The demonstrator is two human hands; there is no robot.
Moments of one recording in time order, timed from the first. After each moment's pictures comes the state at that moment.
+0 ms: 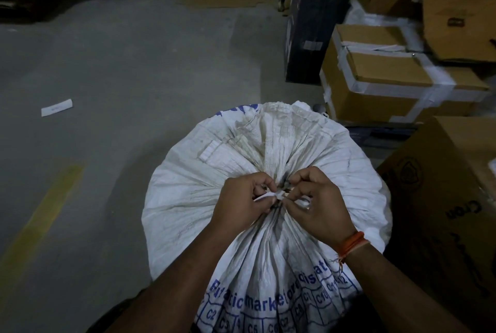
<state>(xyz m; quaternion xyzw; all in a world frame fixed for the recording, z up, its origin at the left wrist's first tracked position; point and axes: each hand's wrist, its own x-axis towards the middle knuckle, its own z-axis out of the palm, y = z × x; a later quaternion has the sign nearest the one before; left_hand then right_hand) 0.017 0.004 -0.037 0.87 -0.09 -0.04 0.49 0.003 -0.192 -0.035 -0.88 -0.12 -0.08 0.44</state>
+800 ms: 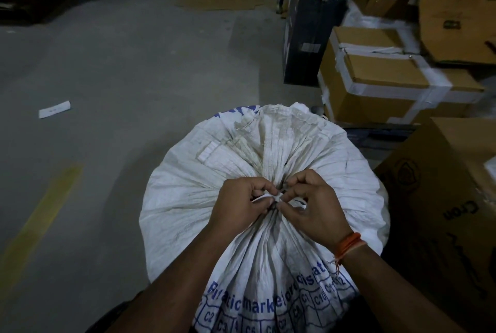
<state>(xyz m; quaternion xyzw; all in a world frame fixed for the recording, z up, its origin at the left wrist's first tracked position) 0.019 0.004 -0.045 0.87 -0.08 -0.05 0.49 0.002 -0.190 -0.033 -0.90 -0.12 -0.07 0.41</state>
